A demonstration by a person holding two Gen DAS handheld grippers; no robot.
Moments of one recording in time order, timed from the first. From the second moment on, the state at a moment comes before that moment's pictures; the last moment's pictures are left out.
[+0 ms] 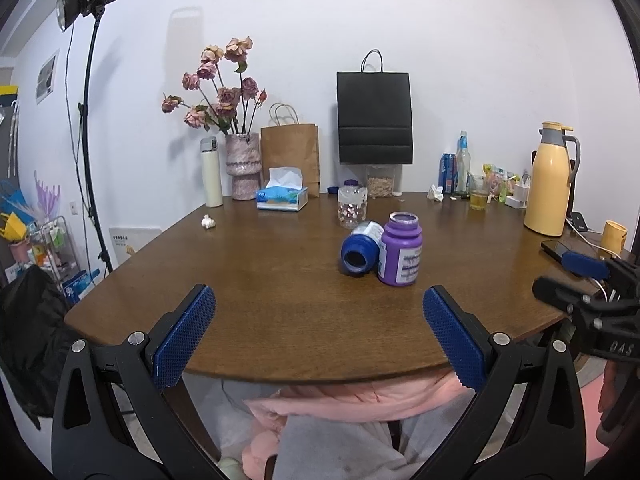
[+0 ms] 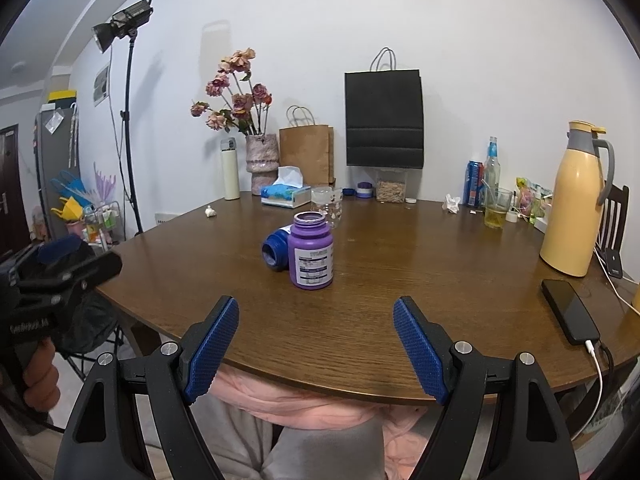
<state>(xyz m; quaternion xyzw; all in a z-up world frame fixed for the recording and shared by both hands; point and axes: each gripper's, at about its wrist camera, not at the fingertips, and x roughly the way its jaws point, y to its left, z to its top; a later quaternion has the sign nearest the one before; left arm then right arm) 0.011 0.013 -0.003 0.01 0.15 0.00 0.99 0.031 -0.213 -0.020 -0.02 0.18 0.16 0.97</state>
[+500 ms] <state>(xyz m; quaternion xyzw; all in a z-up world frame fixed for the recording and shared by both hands) 0.150 0.081 0.021 -0.04 0.17 0.04 0.98 0.145 -0.111 -0.032 -0.08 0.19 0.29 0.93</state>
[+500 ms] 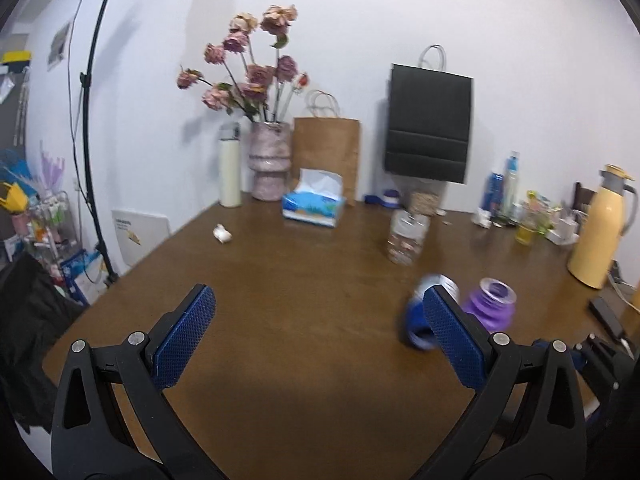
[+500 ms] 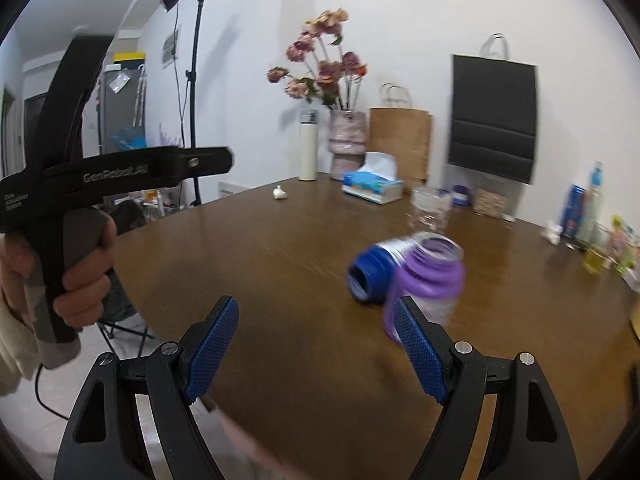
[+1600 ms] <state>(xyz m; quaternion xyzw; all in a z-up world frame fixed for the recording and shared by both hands) 0.313 0.097 -0.047 -0.10 0.37 -0.11 0.92 0.282 -0.024 -0.081 -0.13 0.33 0.39 0.85</state>
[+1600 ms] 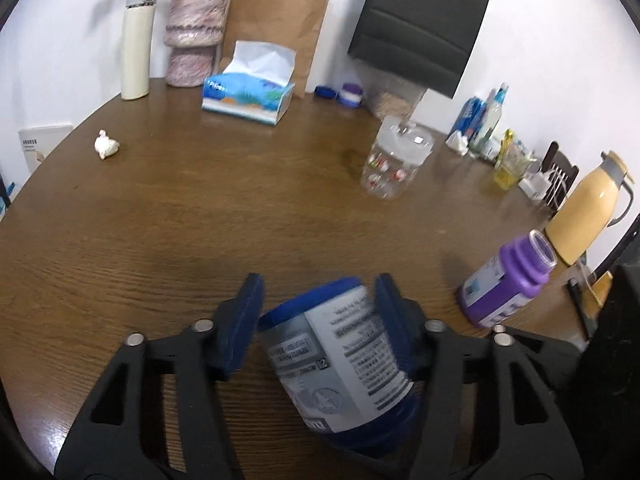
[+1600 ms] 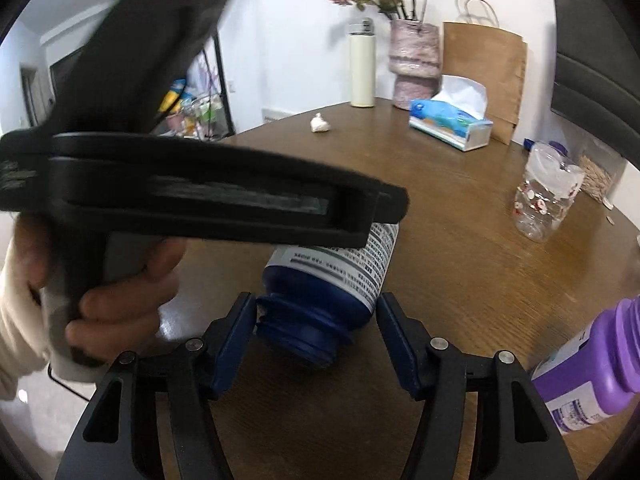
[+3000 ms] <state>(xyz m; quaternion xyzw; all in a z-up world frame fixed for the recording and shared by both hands) 0.287 0.079 -0.063 0.05 0.46 -0.13 0.88 0.298 -0.068 -0.073 -0.07 0.33 0.30 0.89</state>
